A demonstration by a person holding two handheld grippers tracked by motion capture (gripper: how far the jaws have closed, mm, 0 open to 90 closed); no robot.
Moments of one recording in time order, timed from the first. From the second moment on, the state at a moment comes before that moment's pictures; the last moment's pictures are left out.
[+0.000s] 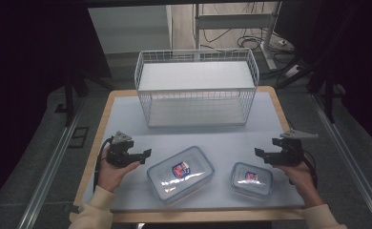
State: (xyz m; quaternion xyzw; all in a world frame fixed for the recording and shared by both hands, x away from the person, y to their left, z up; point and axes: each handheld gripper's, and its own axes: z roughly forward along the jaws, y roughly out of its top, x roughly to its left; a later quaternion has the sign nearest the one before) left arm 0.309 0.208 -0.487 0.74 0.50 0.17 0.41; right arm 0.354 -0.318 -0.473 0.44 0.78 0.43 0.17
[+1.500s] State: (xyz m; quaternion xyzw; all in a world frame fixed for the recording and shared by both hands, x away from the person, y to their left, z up) left arm 0.201 0.184 -0.518 0.80 0.44 0.03 0.41; right arm 0.353 -0.335 -0.468 0.47 0.74 0.45 0.17
